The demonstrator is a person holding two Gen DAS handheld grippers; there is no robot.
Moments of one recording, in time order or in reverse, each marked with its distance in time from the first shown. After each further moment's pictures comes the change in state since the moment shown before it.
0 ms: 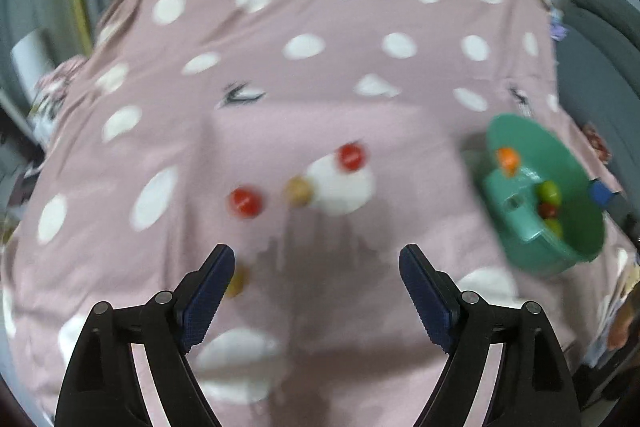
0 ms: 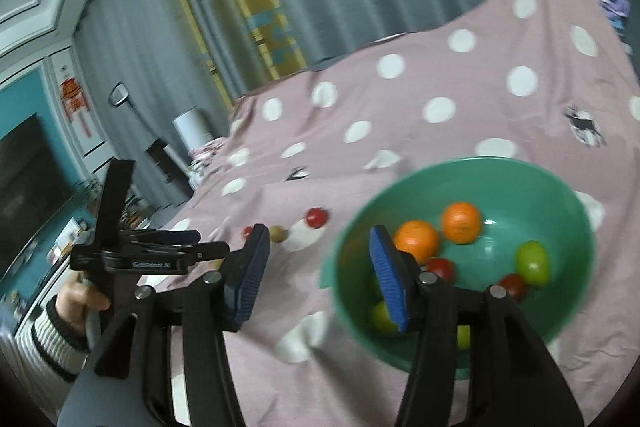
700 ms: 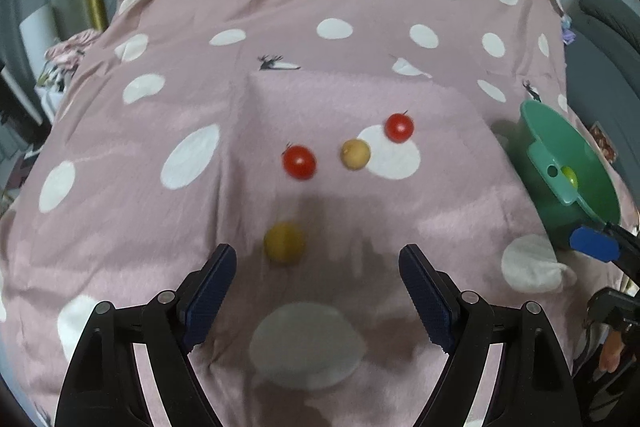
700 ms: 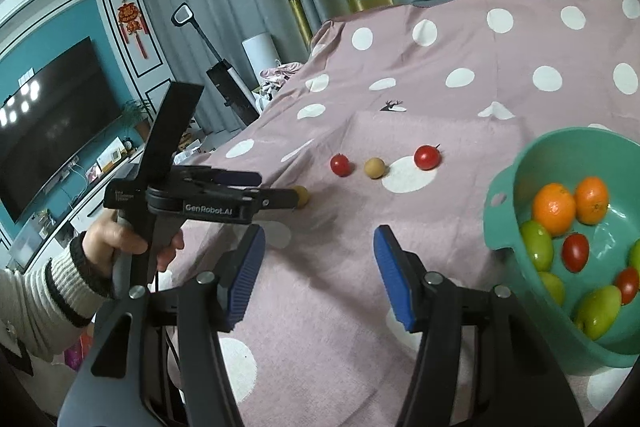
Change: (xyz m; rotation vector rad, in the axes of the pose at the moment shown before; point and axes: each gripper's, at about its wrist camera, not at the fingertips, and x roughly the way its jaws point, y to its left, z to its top) left arm 0.009 0.037 -0.022 -0.006 -0.003 -0.026; right arm 0.060 0.067 -0.035 -0.160 0.221 0.200
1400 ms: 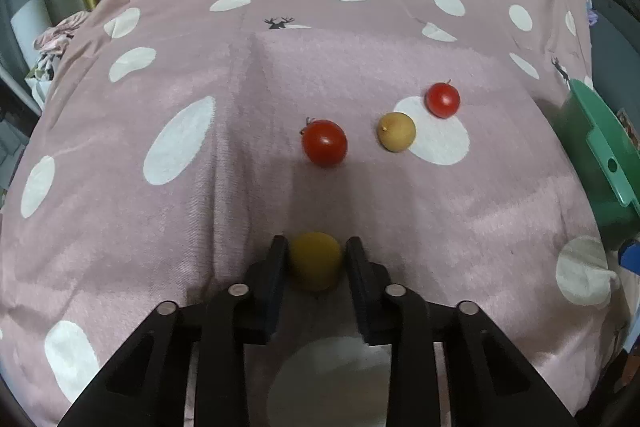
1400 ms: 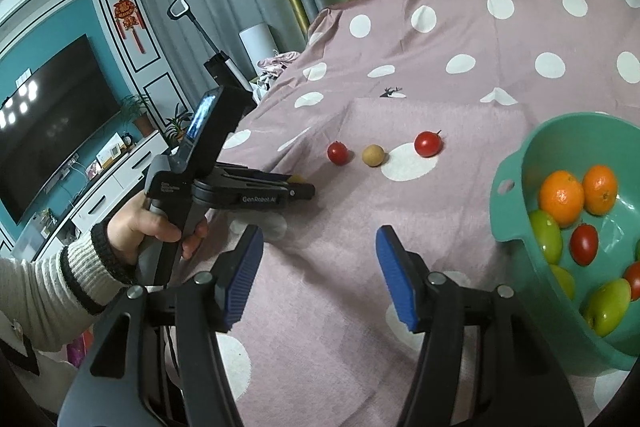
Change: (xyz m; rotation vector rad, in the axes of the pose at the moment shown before) left arm 0.050 0.017 0.004 -0.006 0.106 0.045; right arm 0.014 -0.003 -0.002 0.011 0.041 -0.001
